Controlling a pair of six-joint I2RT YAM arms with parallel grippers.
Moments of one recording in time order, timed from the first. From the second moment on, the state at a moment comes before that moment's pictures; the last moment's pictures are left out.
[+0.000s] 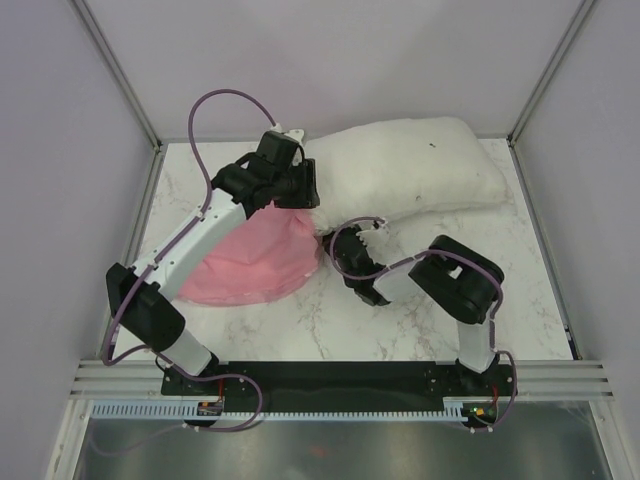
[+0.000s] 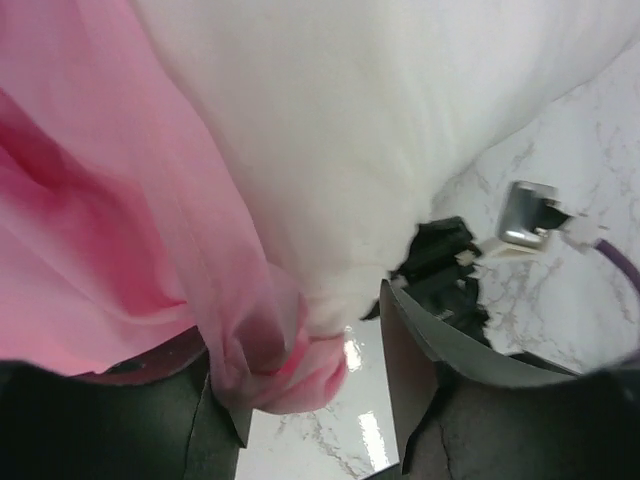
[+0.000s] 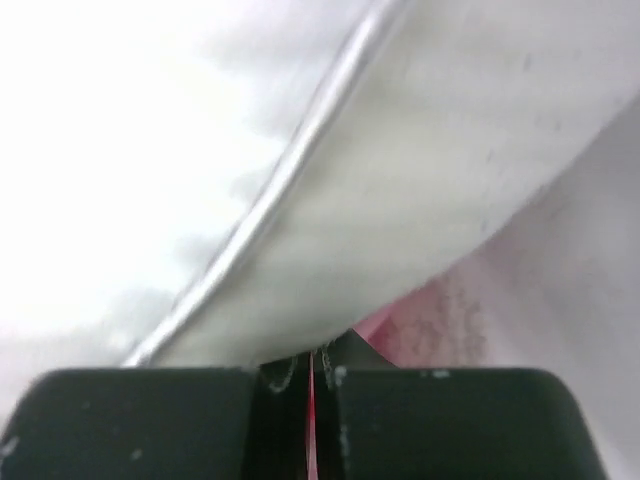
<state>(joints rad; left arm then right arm) -0.59 1.59 1.60 -0.77 0.01 -0.43 0.88 1.98 0.83 0.84 0.68 1.35</state>
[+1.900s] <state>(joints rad) -0.77 1.95 2.15 -1.09 -0.07 -0.38 0.67 1.37 0.12 1.08 0.20 1.06</state>
